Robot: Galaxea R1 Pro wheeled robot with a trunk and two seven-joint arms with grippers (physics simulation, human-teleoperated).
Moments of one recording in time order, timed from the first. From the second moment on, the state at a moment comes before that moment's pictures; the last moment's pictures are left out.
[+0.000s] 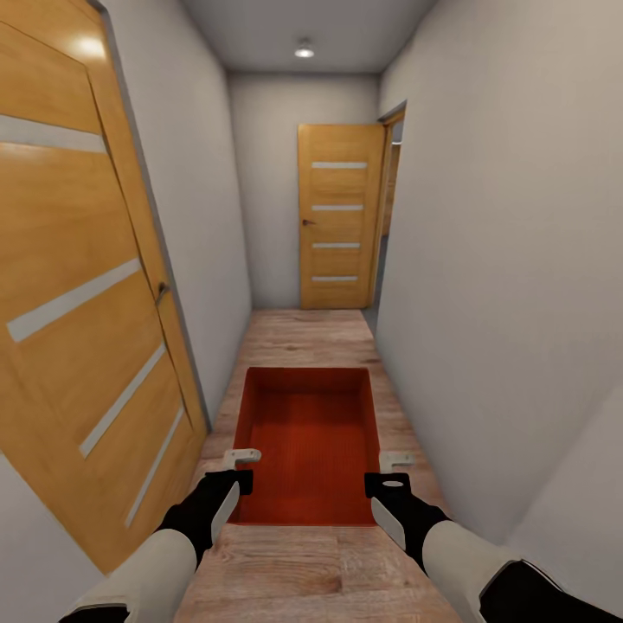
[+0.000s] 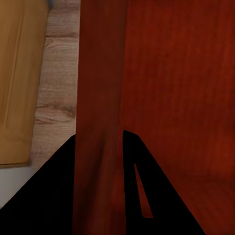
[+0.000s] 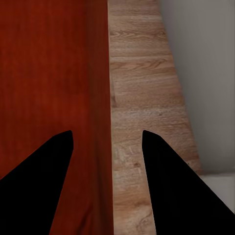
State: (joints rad) left arm -0.70 -0.14 0.09 -0.46 -0.06 0.38 0.20; right arm -0.79 0.11 0.55 -0.21 -0.52 0.10 -0.38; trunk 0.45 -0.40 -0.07
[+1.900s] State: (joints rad) left arm -0.70 -0.14 0.09 -0.45 -0.05 0.38 0.20; right arm -0.79 0.11 0.55 -0.21 -0.52 0.10 -0.38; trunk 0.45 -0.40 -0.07
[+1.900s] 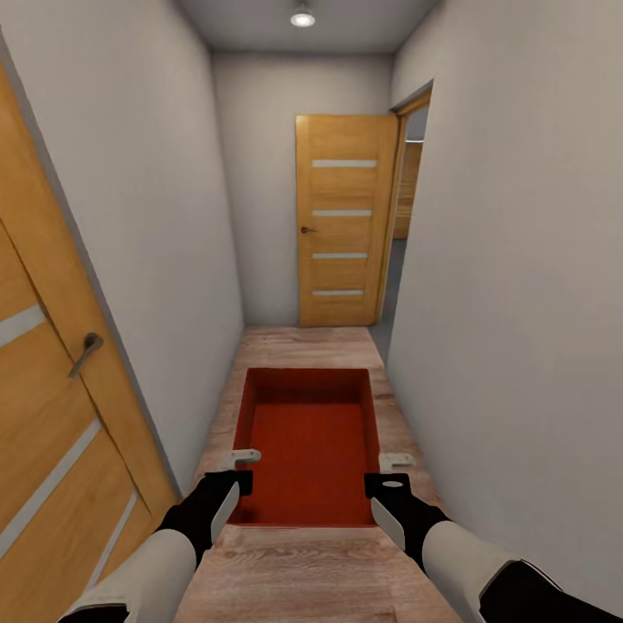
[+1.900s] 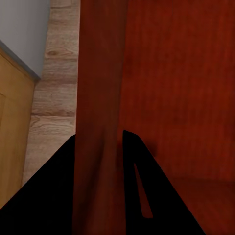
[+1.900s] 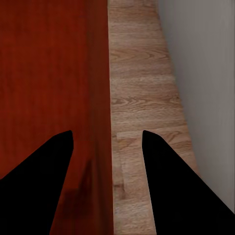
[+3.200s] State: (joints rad) left arm -0.70 -0.14 0.09 -0.45 -0.05 0.38 0.20; right arm -0.79 0.11 0.55 -0.21 -0.52 0.10 -0.38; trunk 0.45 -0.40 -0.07
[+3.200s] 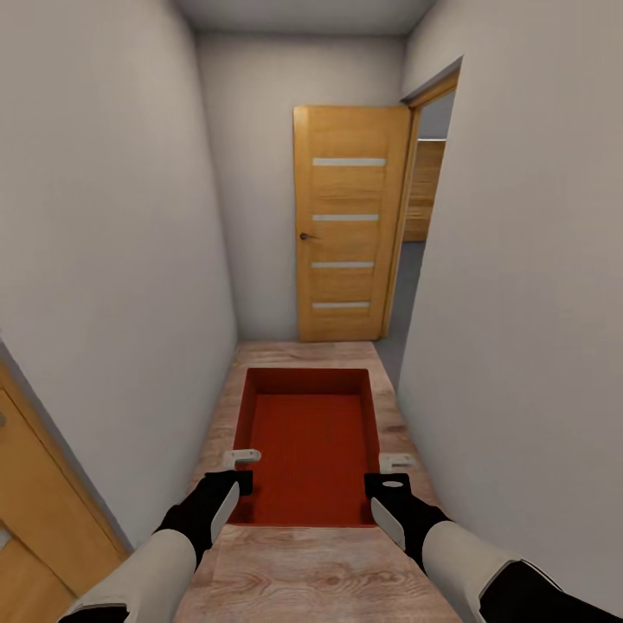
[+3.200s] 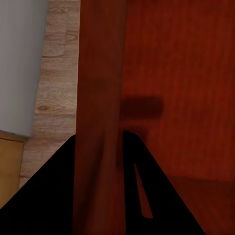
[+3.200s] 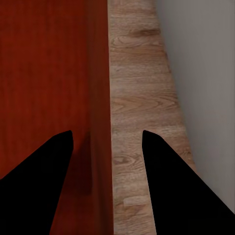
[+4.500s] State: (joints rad) left arm -0.70 -0.14 0.09 -0.45 -0.05 0.38 0.20; right arm -0.79 0.11 0.55 -0.21 -0.52 0.10 -0.38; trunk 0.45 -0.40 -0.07
